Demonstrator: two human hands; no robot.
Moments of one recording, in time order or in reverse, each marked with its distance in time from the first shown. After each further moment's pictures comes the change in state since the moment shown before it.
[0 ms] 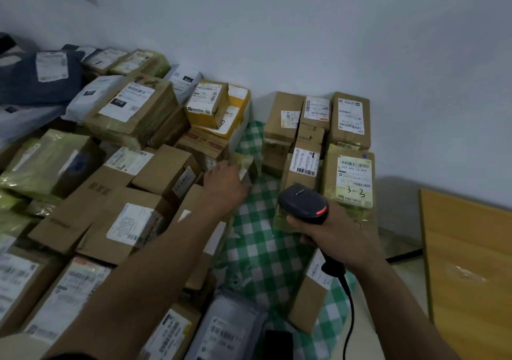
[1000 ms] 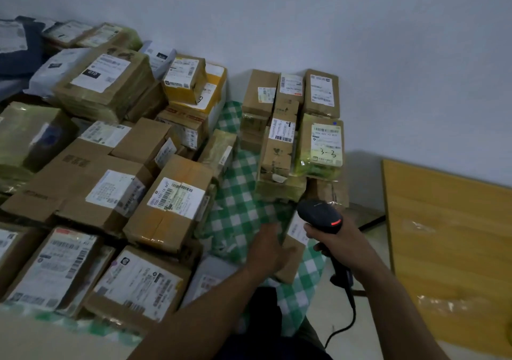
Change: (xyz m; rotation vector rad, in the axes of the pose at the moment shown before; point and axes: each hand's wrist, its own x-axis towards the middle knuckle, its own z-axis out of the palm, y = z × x) left_hand -0.191 0.088 0.122 -0.644 -0.407 0.017; right_hand -0.095 0.075 0.000 0.072 0.224 0.277
